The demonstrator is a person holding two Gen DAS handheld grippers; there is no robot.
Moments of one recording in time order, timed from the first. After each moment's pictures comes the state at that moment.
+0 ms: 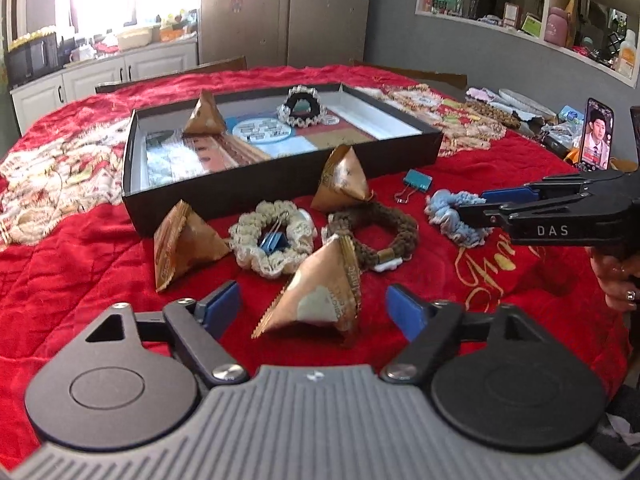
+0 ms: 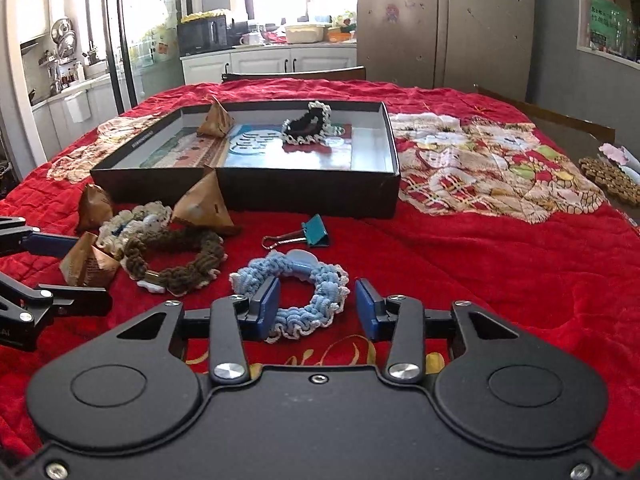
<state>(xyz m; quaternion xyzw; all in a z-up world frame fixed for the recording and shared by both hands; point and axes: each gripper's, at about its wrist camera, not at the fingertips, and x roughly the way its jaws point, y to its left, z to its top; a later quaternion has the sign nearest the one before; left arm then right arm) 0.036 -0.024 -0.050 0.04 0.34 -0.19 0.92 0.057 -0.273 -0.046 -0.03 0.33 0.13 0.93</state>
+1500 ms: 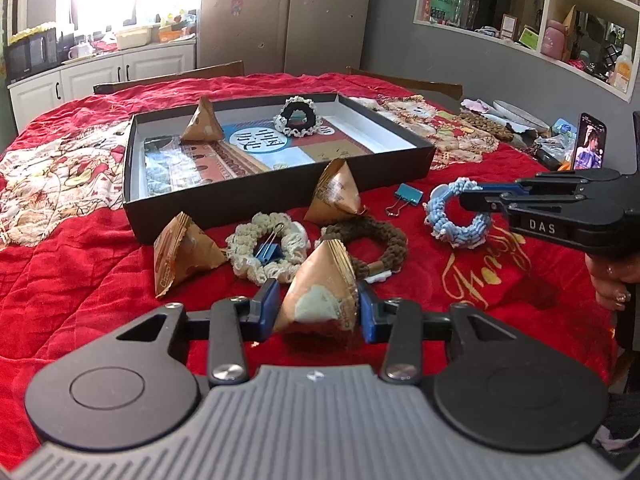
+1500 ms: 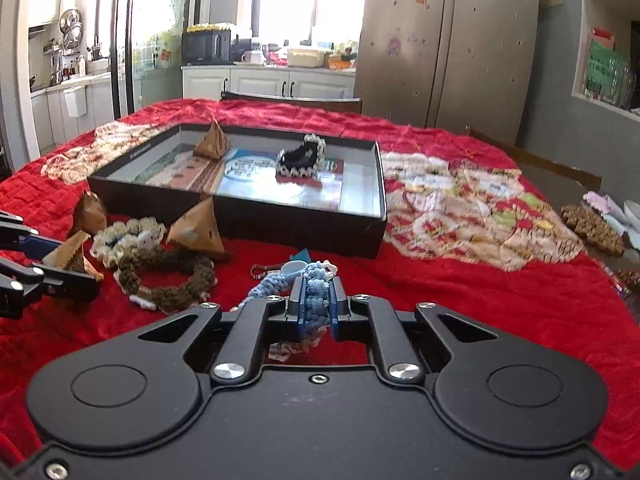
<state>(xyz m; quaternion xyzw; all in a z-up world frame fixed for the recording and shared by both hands) 0.032 -0.021 -0.038 0.02 0.33 -0.20 0.92 0.050 -0.268 -0.026 -0.08 0.28 0.12 0.95</state>
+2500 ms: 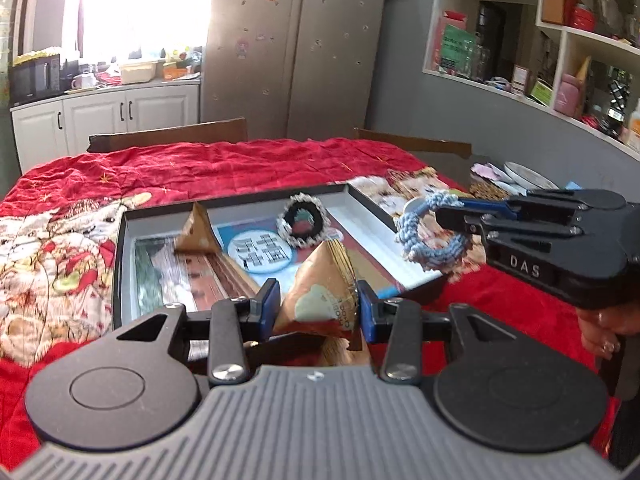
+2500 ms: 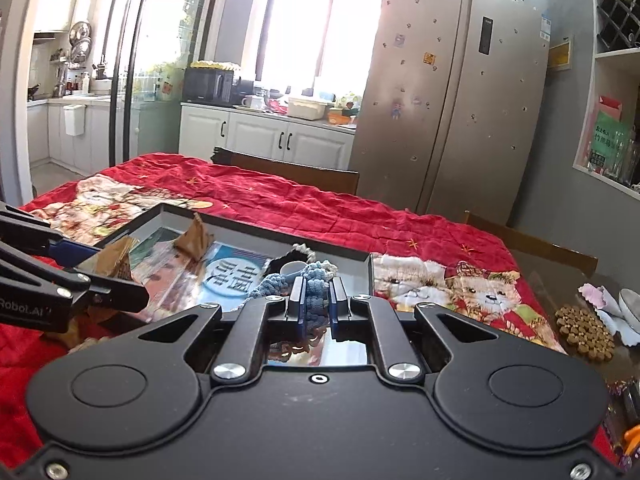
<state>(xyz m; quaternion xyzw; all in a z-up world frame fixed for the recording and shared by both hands) 0.115 -0.039 0.020 -0.01 0.28 -0.19 0.94 0.124 -0.239 0.036 -0.11 0.21 0.12 0.96</state>
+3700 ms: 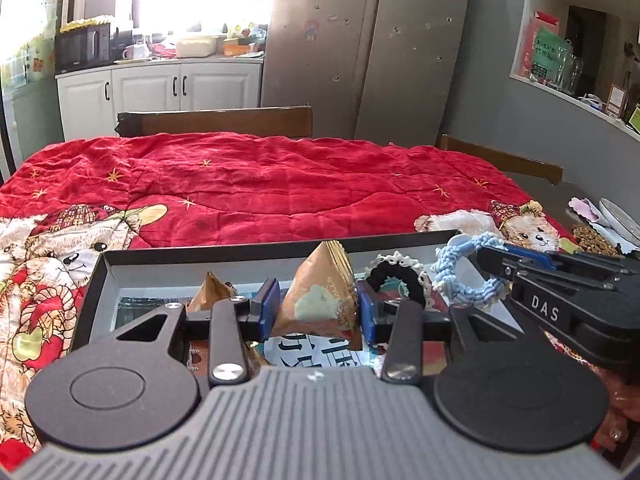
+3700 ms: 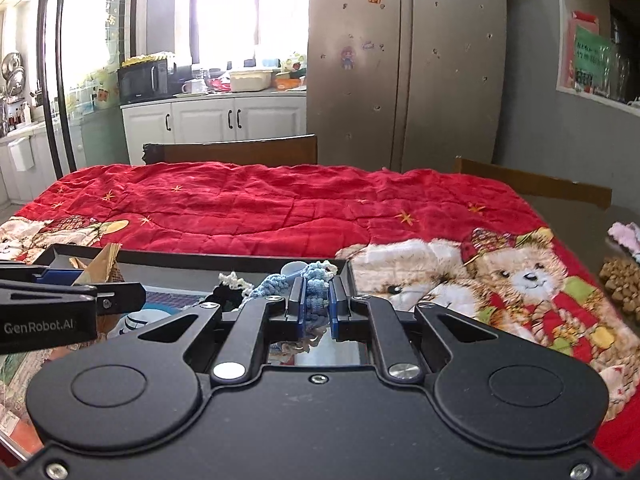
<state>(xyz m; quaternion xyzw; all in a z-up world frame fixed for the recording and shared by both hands) 0.266 -0.057 -0.016 -0.04 0.31 -0.09 0.95 0.290 -0.244 -0.018 -0.02 0.27 0.06 0.96</state>
